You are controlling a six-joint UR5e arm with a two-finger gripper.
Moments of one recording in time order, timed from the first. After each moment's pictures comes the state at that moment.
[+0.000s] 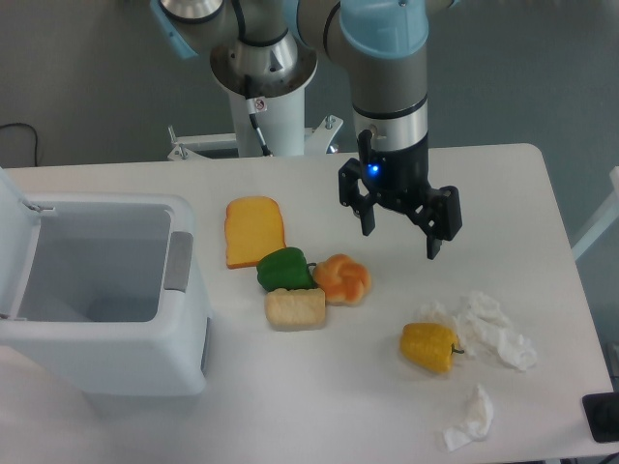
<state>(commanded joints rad) 2.53 -1.75 -1.52 -1.07 1.55 1.13</state>
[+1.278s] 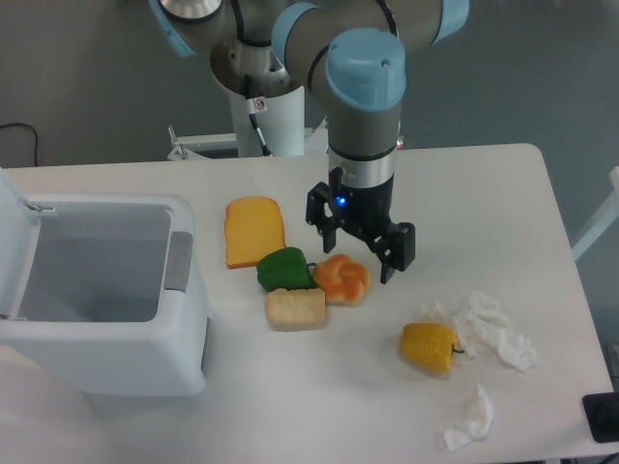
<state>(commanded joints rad) 2.48 -1.79 -1.63 -1.06 1.48 1.13</state>
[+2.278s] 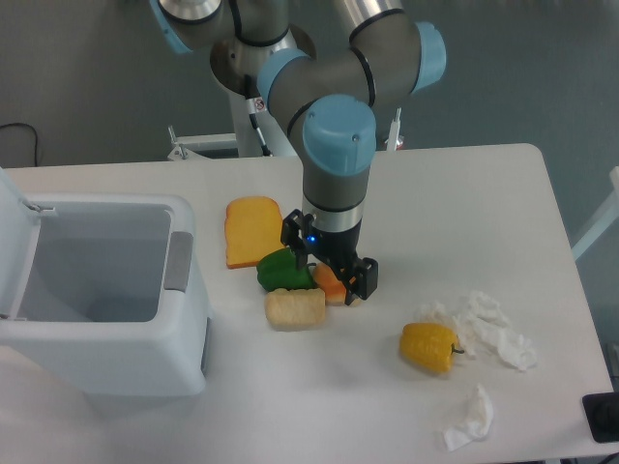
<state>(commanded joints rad) 2.42 -1.91 -1.64 -1.06 1.49 1.13</state>
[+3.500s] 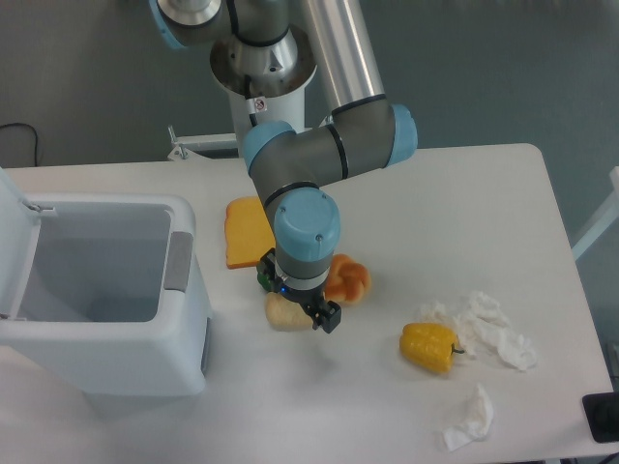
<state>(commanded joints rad) 2.34 -2.04 -1.68 -1.07 1.54 1.10</state>
